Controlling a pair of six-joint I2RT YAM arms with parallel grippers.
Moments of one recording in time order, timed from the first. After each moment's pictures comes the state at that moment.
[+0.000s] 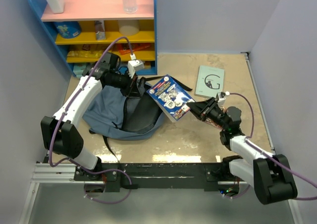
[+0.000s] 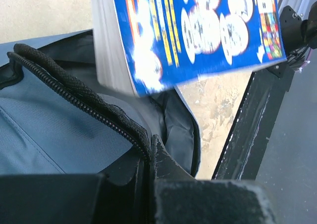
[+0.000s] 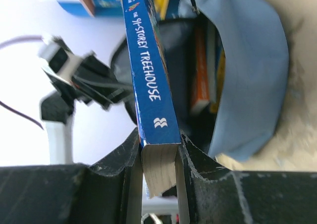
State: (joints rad) left arm -0.28 1.56 1.46 -0.90 0.81 0.36; right arm 0.17 1.07 0.23 0.84 -0.61 1.51
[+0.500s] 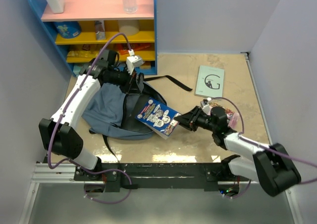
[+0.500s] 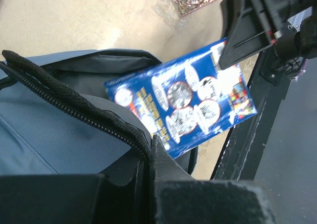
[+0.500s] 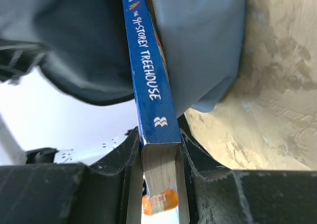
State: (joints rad) left arm -0.28 1.55 1.52 -0.92 0.80 0.32; right arm 0.38 1.11 0.26 0.56 -0.59 1.39
